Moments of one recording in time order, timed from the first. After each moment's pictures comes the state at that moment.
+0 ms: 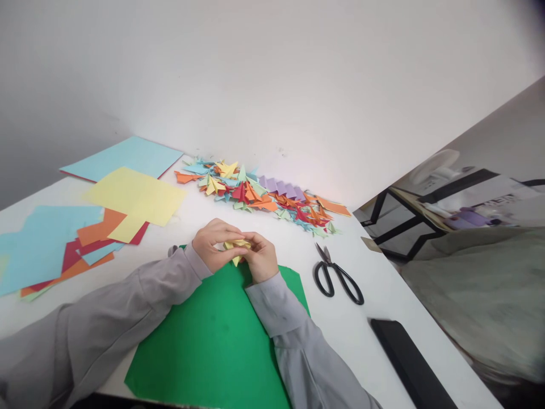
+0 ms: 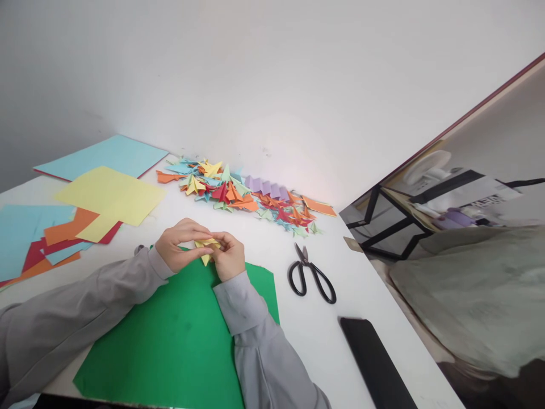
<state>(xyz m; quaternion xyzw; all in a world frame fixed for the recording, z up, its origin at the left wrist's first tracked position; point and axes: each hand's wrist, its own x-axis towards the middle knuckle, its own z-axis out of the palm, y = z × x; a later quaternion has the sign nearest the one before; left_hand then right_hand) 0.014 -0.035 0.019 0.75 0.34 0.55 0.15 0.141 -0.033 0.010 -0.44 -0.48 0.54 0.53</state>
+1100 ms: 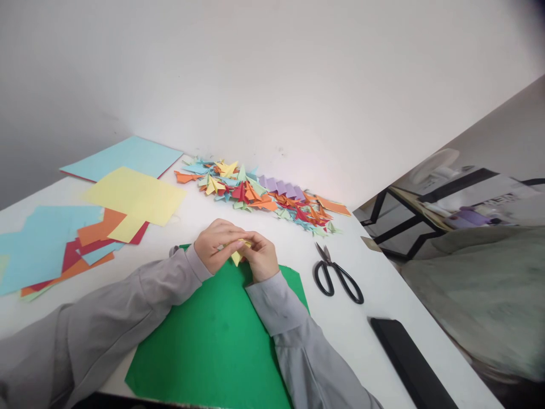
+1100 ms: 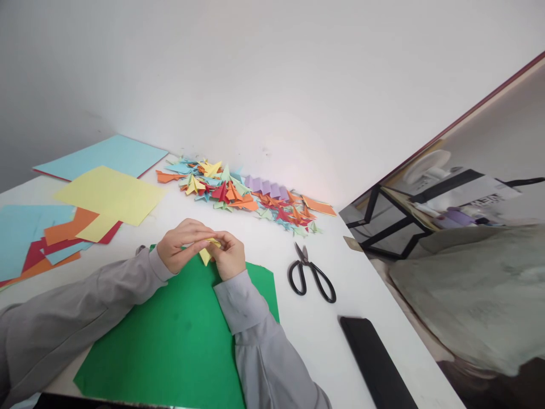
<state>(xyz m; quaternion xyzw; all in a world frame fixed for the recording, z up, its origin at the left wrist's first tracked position) 0.013 -0.032 0.016 0.78 0.25 0.57 0.11 0.142 -0.031 0.010 -0.43 -0.50 0.53 0.53</state>
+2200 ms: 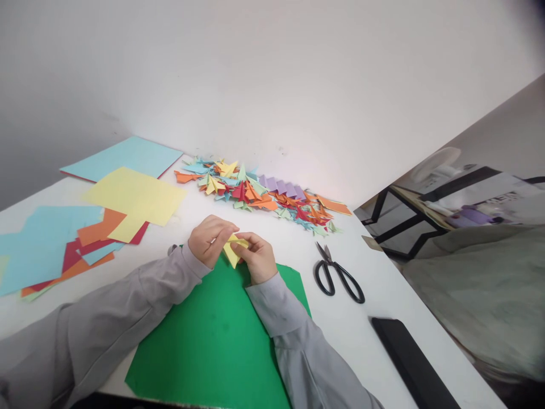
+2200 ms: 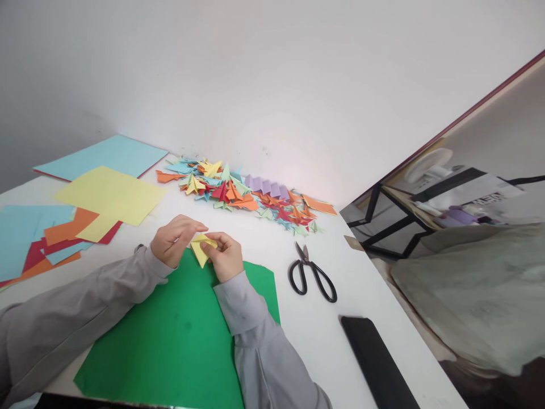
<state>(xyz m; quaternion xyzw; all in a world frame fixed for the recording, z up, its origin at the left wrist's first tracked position) 0.007 -0.035 0.021 0.74 0.32 0.59 0.07 0.137 -0.036 0.010 -0.44 -0.49 0.56 0.51</state>
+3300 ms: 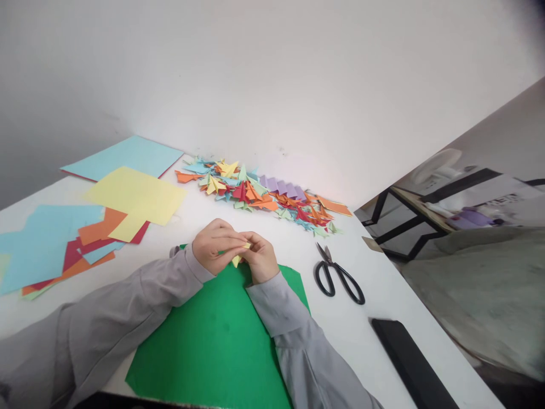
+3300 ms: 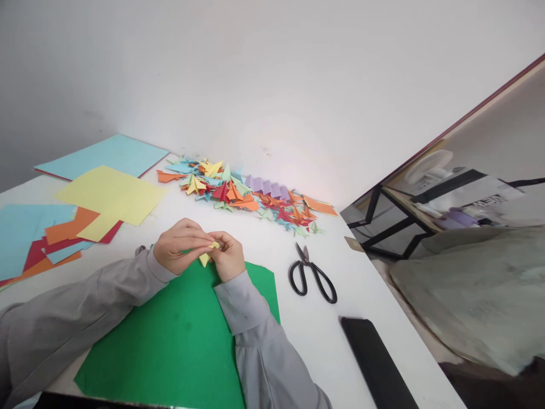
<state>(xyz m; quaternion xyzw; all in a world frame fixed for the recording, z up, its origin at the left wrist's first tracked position) 0.013 -0.034 0.022 0.78 0.23 0.58 0.02 0.141 -0.032 0.011 -0.42 -0.49 0.57 0.51</state>
